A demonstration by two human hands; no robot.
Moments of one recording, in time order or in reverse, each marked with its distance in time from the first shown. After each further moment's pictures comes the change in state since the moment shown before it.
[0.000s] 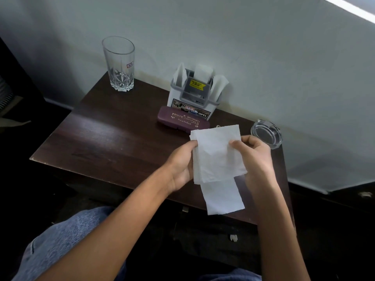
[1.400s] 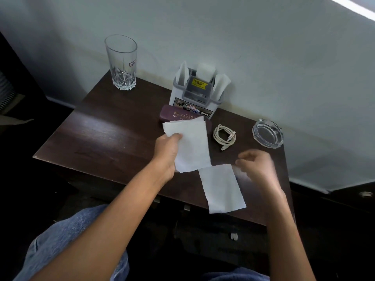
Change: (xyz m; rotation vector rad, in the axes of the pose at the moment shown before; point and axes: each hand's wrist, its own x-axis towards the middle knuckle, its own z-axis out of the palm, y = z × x) left_hand 0.002 0.019 -0.018 0.046 0.435 0.138; right_hand 0.022 0.033 -0.025 -0.606 0.001 0.041
